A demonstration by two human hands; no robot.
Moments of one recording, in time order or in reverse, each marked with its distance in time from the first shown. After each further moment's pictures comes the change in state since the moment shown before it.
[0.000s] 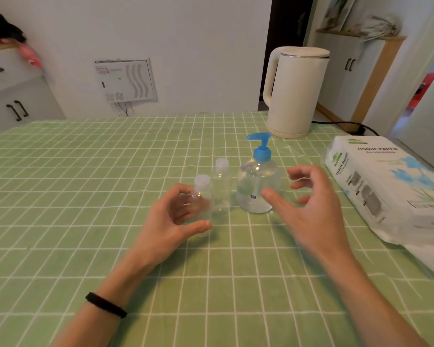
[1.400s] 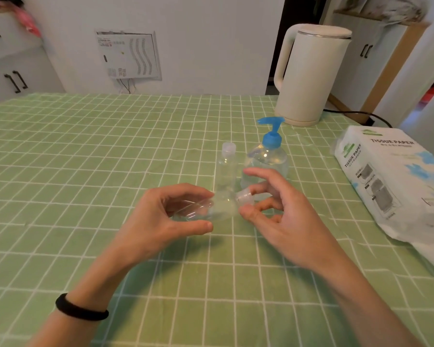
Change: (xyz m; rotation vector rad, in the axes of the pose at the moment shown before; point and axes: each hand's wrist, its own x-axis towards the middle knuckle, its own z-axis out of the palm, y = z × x) left_hand -0.019 0.023 -0.011 0.150 -0.111 0.013; right_hand -0.022 -0.021 0.011 0.162 -0.538 -0.009
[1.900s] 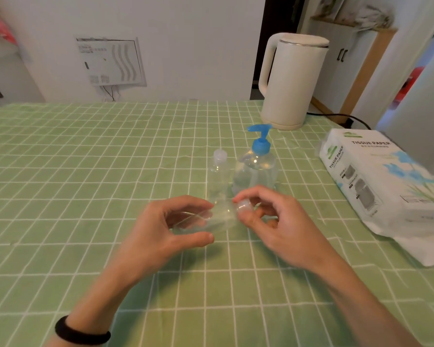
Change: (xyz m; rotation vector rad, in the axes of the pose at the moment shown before) left_hand 0.001 -0.003 0.007 0.036 -0.011 0.009; right_hand 0.001 0.003 -0.003 -0.060 -0.026 -0.034
